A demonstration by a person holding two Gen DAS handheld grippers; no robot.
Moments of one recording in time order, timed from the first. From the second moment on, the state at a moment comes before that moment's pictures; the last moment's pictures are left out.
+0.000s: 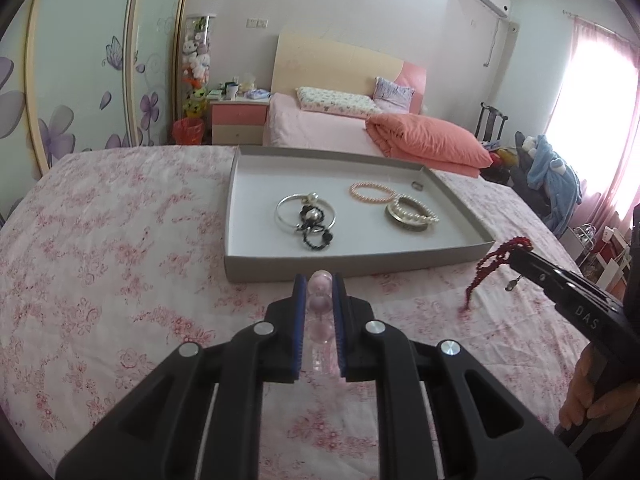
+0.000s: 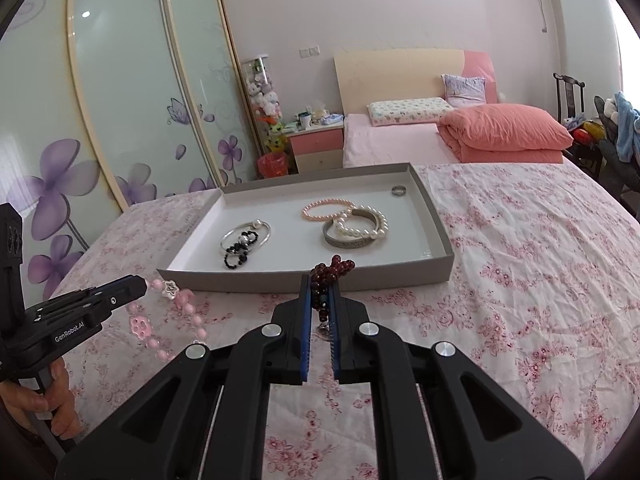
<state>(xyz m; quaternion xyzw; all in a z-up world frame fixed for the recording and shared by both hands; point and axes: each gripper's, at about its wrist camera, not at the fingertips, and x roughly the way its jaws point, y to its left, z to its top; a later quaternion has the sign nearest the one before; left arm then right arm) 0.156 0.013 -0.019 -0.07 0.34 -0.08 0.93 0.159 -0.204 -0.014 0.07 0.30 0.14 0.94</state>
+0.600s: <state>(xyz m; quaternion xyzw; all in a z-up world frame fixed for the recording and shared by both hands) 0.141 0.001 0.010 -0.05 0.29 -0.07 0.95 0.144 -0.195 0.004 0.06 0.25 0.14 0.96</state>
